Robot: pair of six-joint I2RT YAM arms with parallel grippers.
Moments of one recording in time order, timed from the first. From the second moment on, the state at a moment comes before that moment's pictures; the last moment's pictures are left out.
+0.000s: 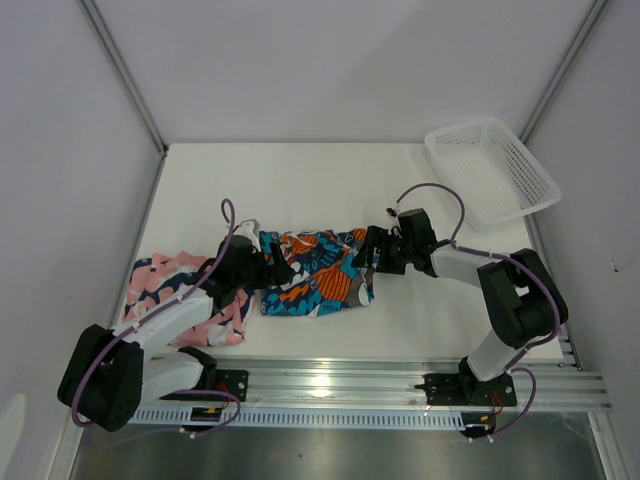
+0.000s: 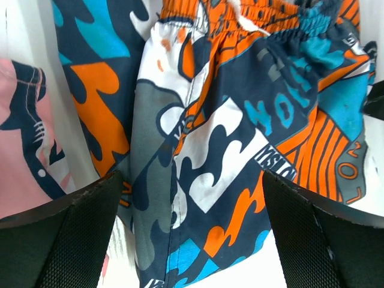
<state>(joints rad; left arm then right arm) -0.43 1.12 0.49 -0.07 0.06 -0.55 0.42 1.64 0.80 0.04 -0.41 0.56</state>
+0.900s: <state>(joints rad) -0.42 1.16 0.48 -0.07 -0.02 -0.52 0.49 1.77 0.90 0.00 -0.32 0.47</state>
